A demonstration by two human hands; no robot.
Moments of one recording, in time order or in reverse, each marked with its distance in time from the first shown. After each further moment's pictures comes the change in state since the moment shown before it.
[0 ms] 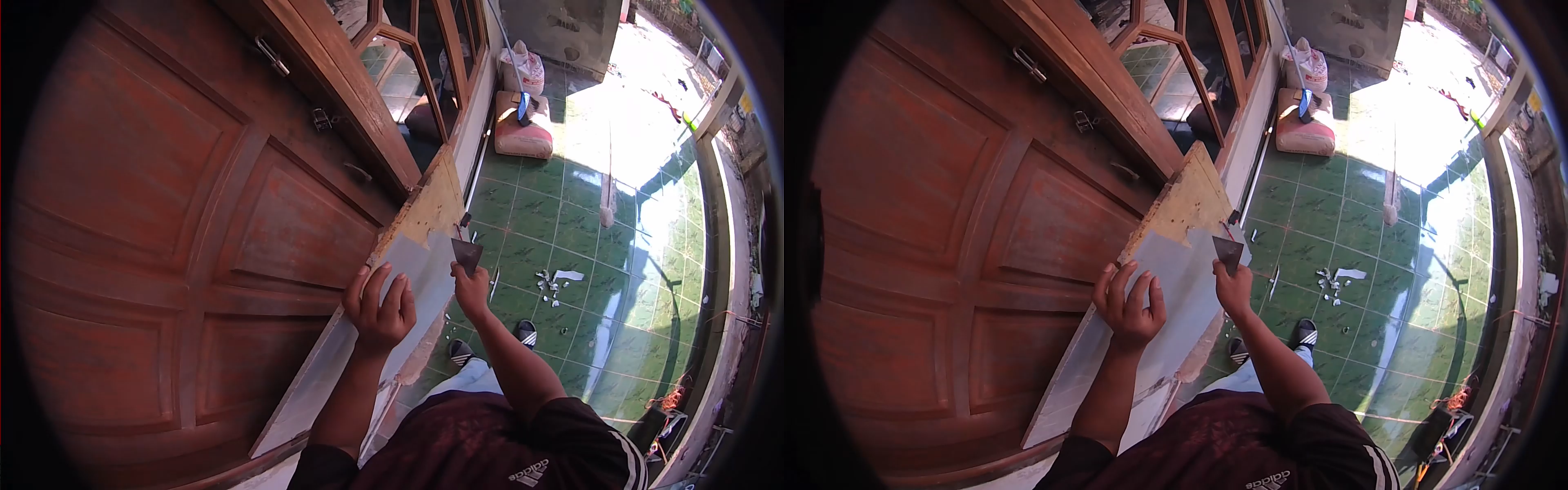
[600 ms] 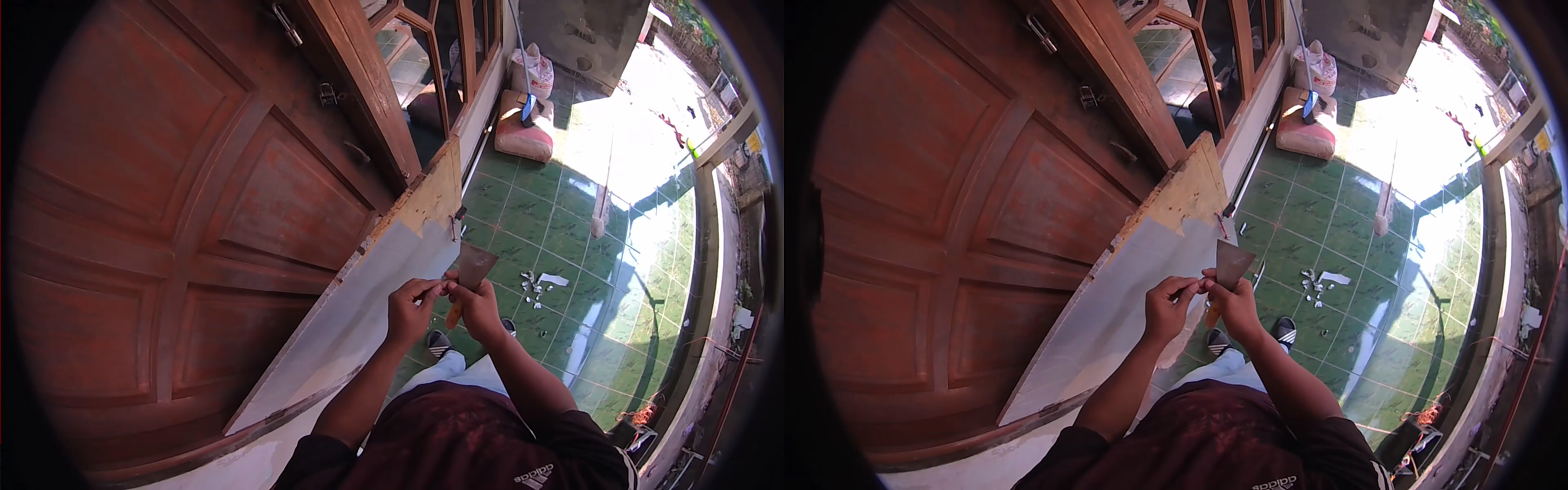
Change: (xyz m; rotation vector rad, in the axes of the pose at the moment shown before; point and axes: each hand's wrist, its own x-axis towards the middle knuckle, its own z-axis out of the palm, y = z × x) left_hand -0.071 0.061 0.054 -0.976 -0.399 -0.884; right_hand -0.051 -0.063 -0.063 0.496 -0.421 0.199
